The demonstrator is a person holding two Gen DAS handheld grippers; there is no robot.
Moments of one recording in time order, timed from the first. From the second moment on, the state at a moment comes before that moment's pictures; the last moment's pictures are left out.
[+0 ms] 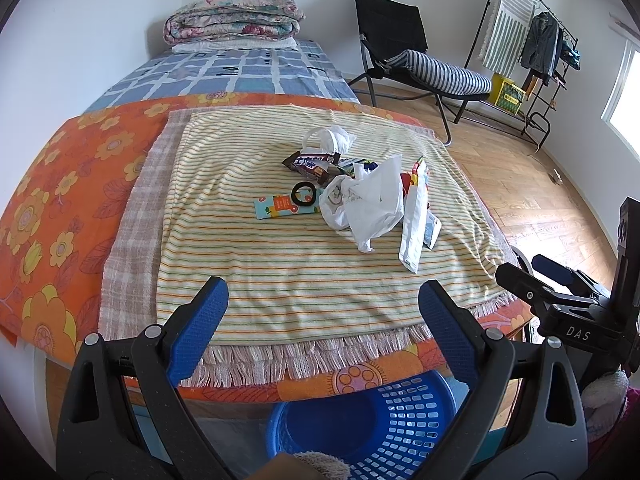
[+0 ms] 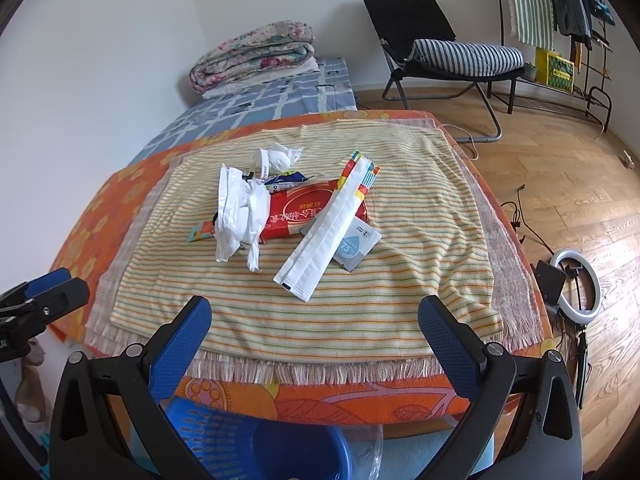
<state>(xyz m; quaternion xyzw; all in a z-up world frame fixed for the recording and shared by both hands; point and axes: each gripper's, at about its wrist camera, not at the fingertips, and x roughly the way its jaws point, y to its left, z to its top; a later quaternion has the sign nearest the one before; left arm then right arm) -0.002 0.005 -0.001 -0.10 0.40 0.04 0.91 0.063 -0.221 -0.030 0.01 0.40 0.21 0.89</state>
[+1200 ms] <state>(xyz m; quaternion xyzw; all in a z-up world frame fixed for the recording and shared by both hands) 0.022 0.002 -0.021 -0.12 0.43 0.02 0.90 0.081 -0.219 -0.037 0.01 0.40 0.21 0.89</state>
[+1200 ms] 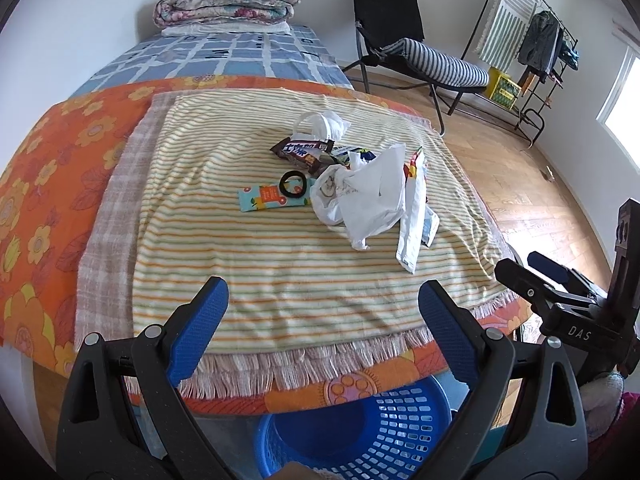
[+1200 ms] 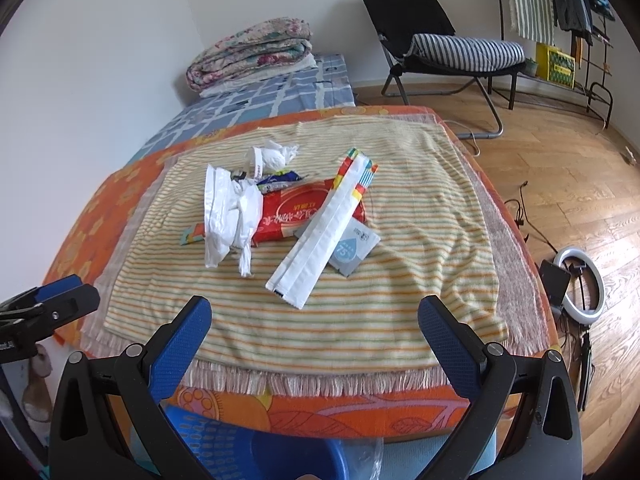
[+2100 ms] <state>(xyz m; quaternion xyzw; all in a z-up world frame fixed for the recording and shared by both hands) 0.117 0.036 -0.054 -0.20 0.46 0.00 0.86 0.180 -0.206 -0.058 0.02 0.46 0.21 0.86</state>
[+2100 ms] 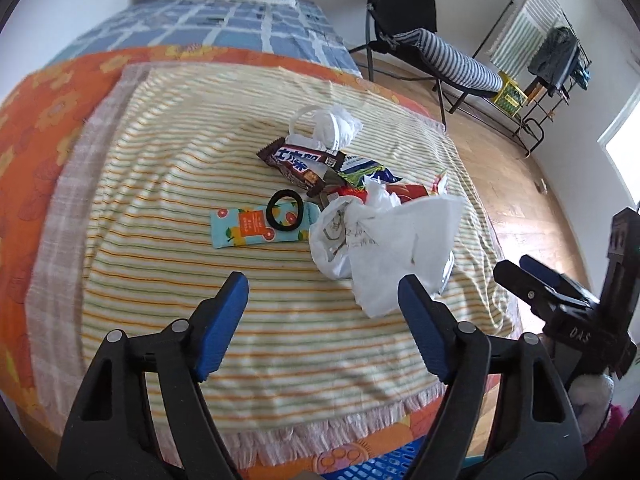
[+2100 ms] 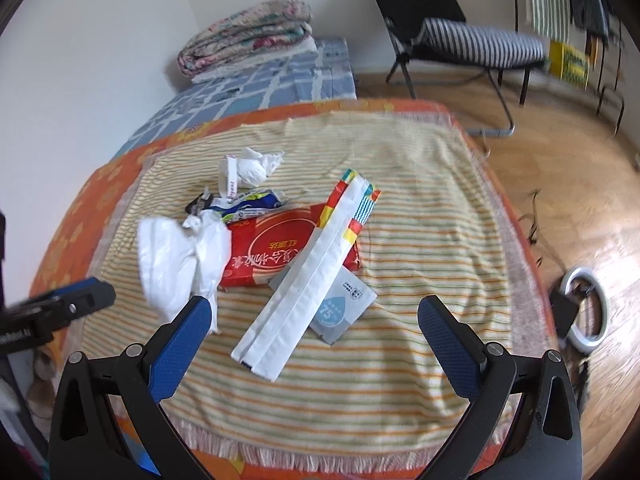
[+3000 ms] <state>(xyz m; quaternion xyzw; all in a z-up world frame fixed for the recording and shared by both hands) 0.184 0.025 -0.100 -0.23 0.50 -0.04 0.83 0.275 -0.202 -0.112 0.14 0.54 0.19 0.81</state>
